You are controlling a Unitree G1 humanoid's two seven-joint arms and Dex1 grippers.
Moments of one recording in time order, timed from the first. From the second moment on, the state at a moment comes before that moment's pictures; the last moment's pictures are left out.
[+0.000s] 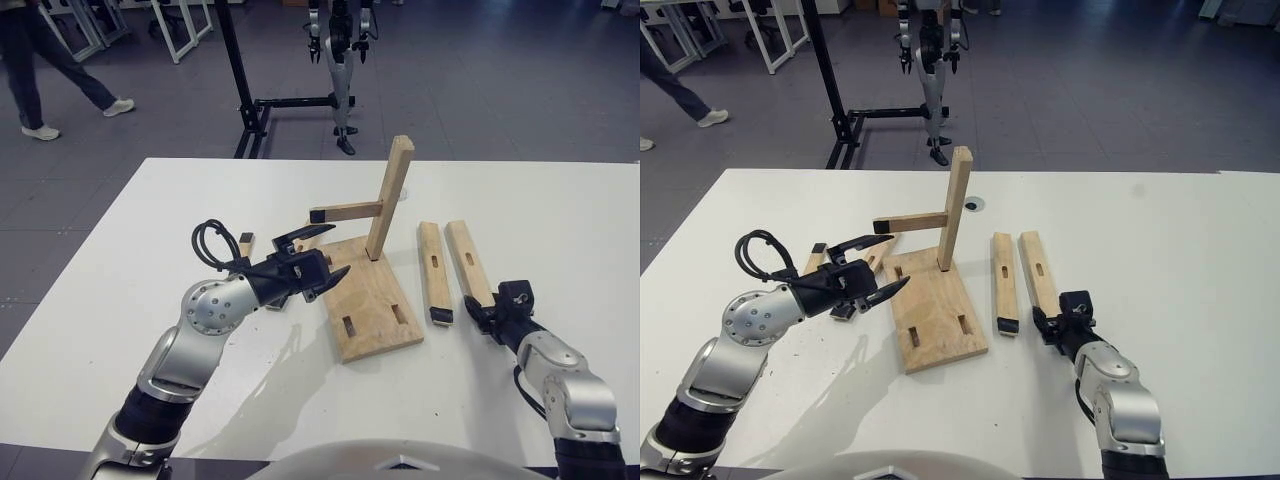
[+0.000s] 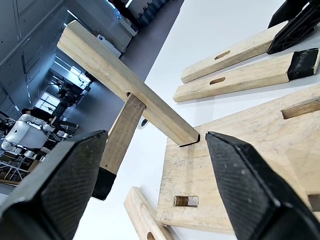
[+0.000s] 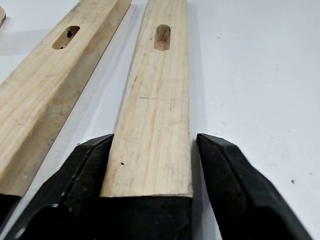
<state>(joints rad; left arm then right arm) -0.09 0.57 -0.22 -0.47 0.16 0.16 -0.69 0.17 -0.33 -0.10 -0.28 0.21 0.68 0.25</state>
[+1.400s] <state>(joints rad) -0.64 0.55 0.29 0.05 -1.15 1.07 -1.04 -0.65 -0.32 -0.08 -0.28 1.01 0.95 0.68</state>
